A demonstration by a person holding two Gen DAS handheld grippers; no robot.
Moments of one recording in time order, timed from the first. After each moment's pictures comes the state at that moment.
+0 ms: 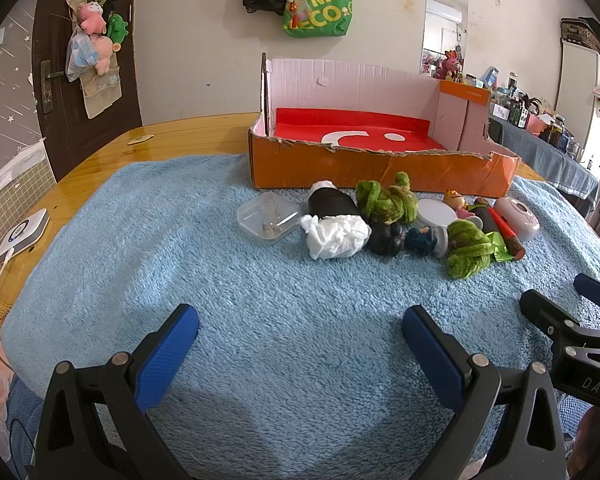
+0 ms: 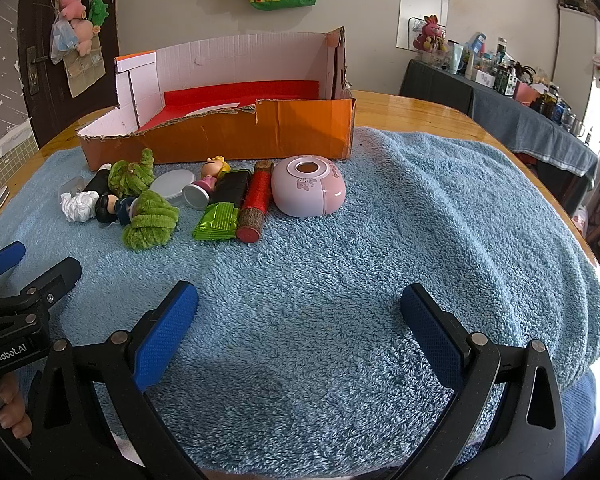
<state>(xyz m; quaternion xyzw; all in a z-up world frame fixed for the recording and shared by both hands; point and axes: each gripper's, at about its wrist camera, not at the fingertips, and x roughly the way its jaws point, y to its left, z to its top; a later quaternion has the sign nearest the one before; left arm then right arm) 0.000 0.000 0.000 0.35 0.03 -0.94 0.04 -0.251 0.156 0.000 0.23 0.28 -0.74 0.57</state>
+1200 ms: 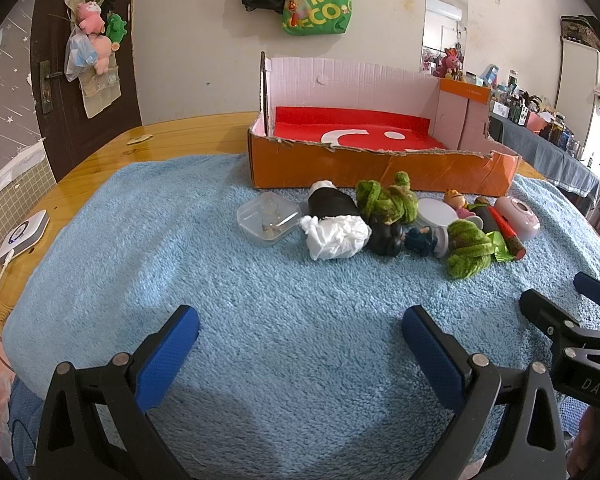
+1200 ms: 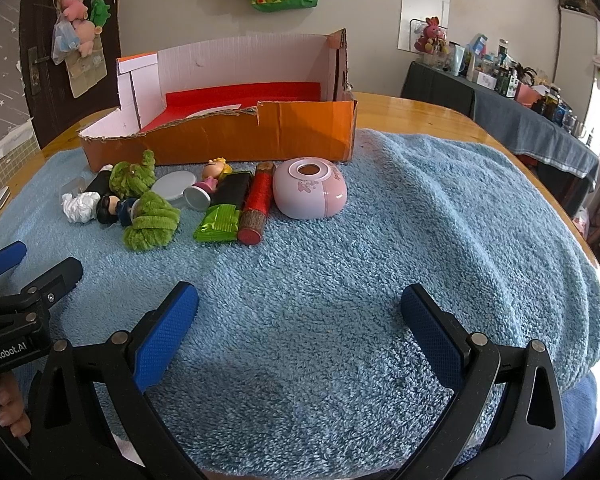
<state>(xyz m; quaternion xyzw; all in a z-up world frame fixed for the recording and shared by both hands) 0.000 0.001 0.003 0.35 0.03 -0.93 0.06 -0.251 0.154 0.001 0.22 0.28 -0.74 0.57</state>
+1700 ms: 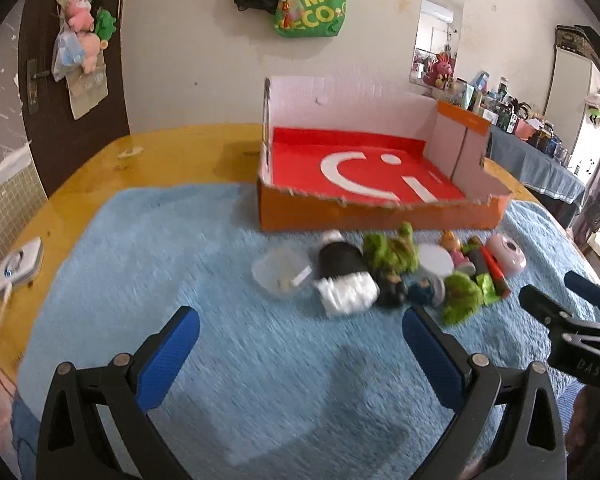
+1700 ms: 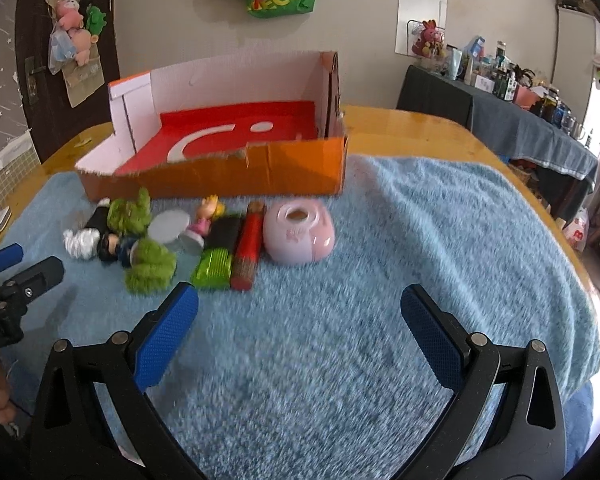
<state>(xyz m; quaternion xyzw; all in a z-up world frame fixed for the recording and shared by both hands) -0.020 -0.027 0.037 0.35 0.05 -0.93 0.05 -0.259 0.137 0.032 0.21 0.27 -0.74 0.58</state>
